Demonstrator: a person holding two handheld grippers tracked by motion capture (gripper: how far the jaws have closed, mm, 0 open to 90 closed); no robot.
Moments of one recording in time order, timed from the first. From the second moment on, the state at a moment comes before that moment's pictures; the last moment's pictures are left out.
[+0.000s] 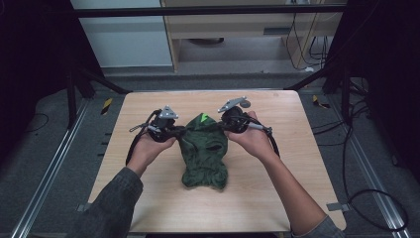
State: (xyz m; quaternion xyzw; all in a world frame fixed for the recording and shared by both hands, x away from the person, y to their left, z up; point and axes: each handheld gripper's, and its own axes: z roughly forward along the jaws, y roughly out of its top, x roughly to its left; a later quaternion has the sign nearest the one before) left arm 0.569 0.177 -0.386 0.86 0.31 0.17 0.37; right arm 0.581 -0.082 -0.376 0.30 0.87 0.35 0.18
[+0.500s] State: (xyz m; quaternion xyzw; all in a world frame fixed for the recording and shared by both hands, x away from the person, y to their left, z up) left arm 0.571 0.178 -0.388 0.86 0.31 0.17 0.37; right arm 0.583 -0.079 -0.379 0.30 0.87 0.35 0.18
